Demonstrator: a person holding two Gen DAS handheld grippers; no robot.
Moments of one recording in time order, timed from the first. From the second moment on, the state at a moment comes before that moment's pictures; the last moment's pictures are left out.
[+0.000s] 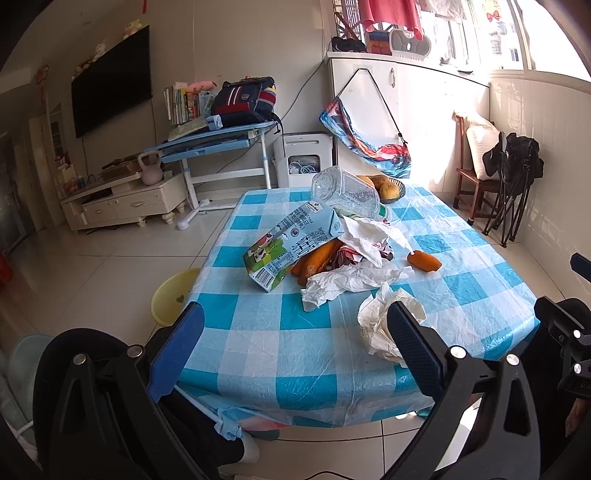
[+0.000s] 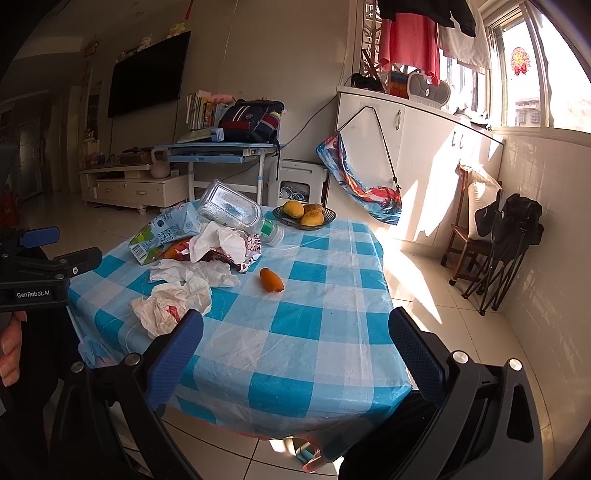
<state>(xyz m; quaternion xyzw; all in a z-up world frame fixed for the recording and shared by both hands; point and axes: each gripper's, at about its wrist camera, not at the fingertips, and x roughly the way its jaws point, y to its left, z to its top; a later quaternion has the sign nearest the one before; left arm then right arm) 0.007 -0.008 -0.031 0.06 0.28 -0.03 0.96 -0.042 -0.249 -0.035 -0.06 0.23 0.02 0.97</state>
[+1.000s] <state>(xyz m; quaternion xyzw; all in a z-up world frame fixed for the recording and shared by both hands) 0.131 -0.007 -0.040 0.23 0.31 -0.11 0.91 0.051 -0.169 -0.070 -0.03 0.38 0.25 0.89</state>
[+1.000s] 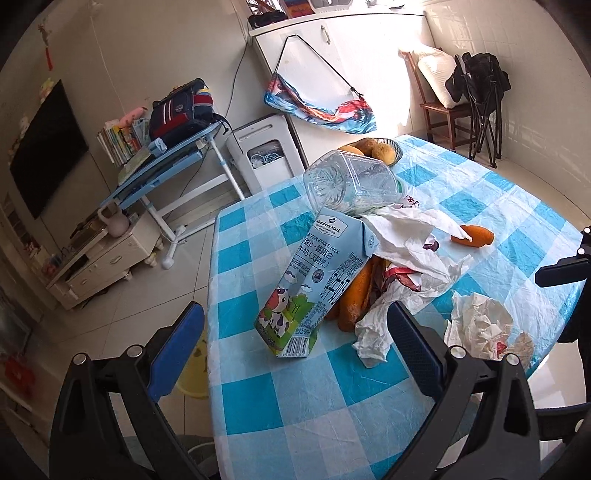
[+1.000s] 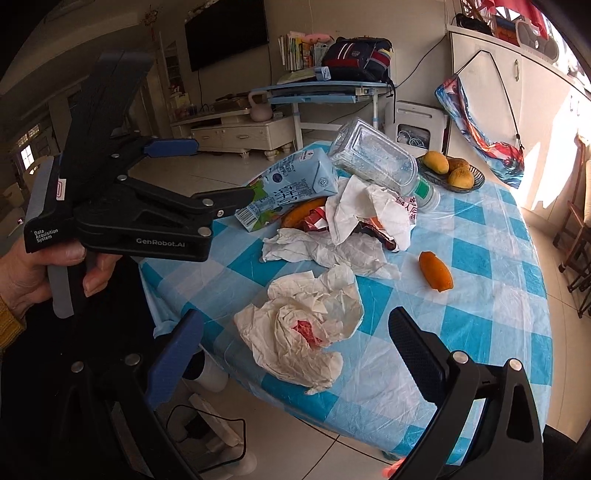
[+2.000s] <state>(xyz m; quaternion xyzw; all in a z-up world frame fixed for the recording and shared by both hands) 0.234 0.047 -0.041 0.01 0.41 -0.23 0.88 0.100 -0.185 -0.101 0.07 0.41 0.32 0.85</state>
